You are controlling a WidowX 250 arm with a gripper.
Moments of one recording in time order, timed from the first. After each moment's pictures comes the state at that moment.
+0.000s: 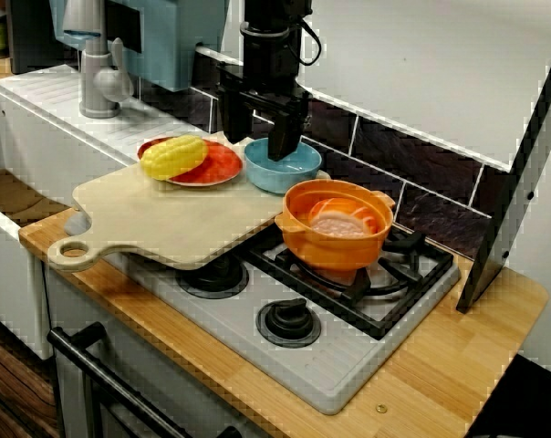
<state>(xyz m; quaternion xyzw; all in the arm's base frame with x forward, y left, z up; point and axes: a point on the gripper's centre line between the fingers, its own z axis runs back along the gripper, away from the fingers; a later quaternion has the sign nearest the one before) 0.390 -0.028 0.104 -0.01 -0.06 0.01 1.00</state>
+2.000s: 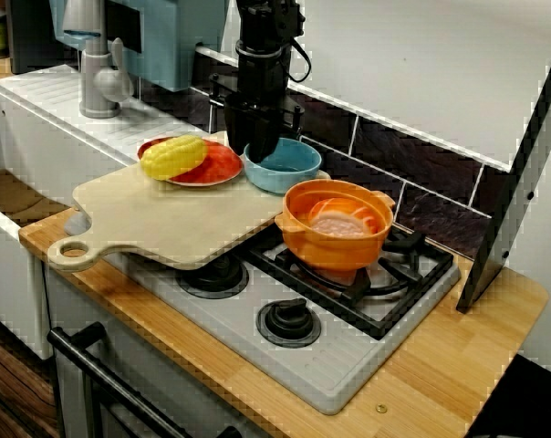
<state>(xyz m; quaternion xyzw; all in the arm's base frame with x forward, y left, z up) 0.411 -0.004 0.082 0.02 -0.07 0.05 1.00</state>
